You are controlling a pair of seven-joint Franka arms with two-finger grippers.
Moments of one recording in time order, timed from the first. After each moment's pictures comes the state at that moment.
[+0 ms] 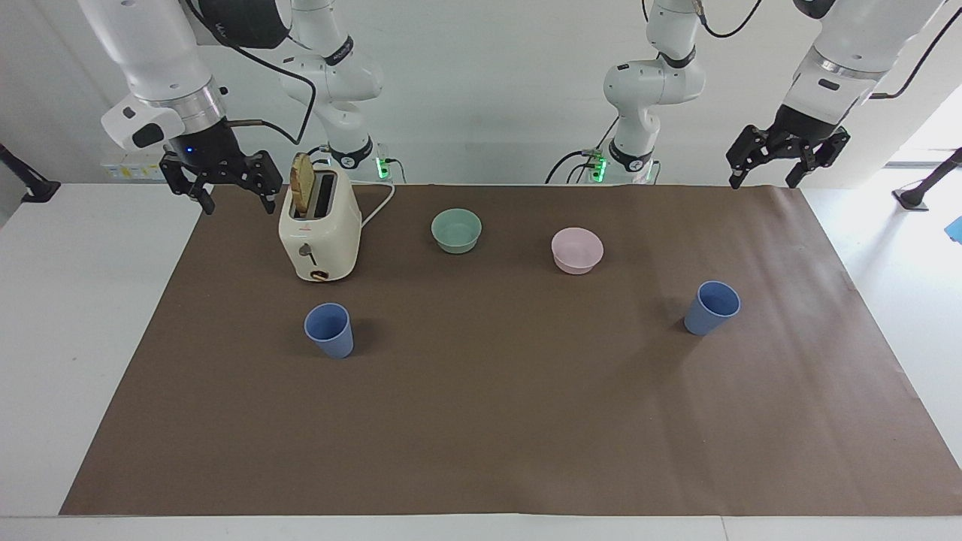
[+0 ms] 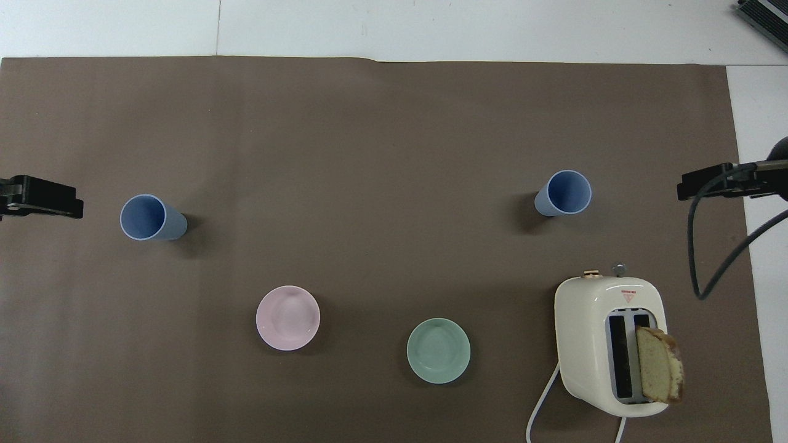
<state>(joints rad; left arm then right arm) 0.04 -0.05 -0.12 -1.52 -0.02 1.49 -0.04 0.01 0.01 -0.02 -1.56 -0.01 1.61 -0.03</state>
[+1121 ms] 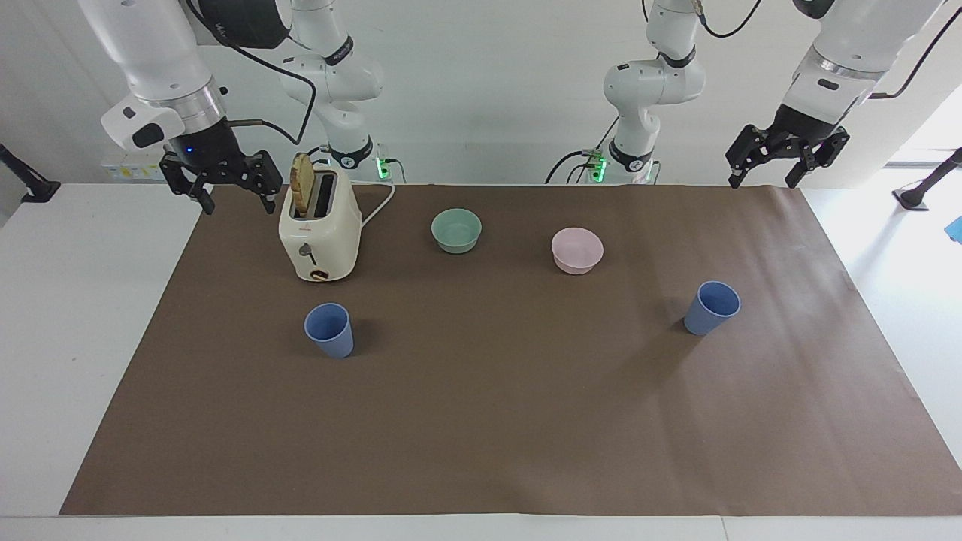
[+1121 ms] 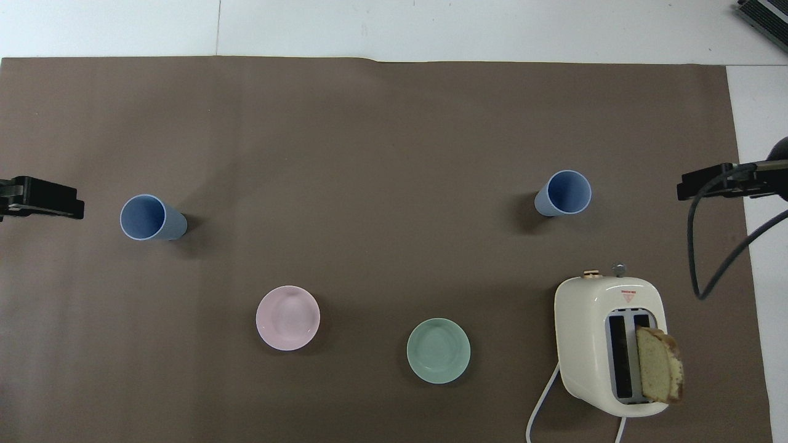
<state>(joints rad) 0.04 -0.05 -0.12 -1.53 -0.02 1.49 -0.04 0.01 0.01 -0.02 -1.56 -0.01 1.61 -0.03</state>
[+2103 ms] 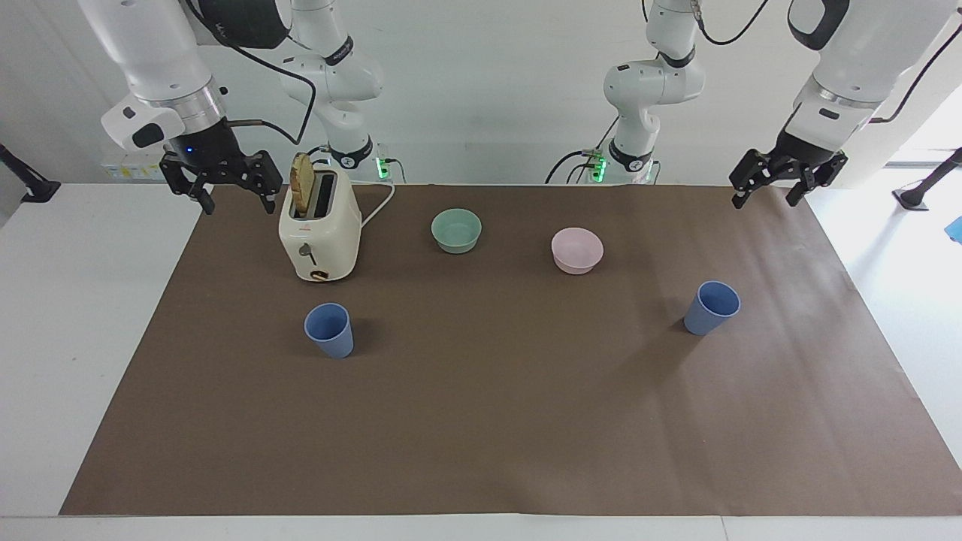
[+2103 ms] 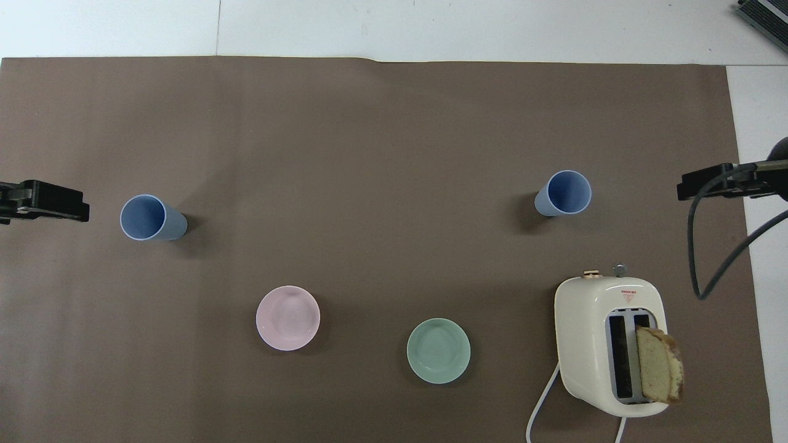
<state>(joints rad) 0.09 -0.06 -0.11 -1.68 -0.02 1.66 -0.04 0.01 0.01 -0.02 -1.56 -0.01 1.61 -0.03</state>
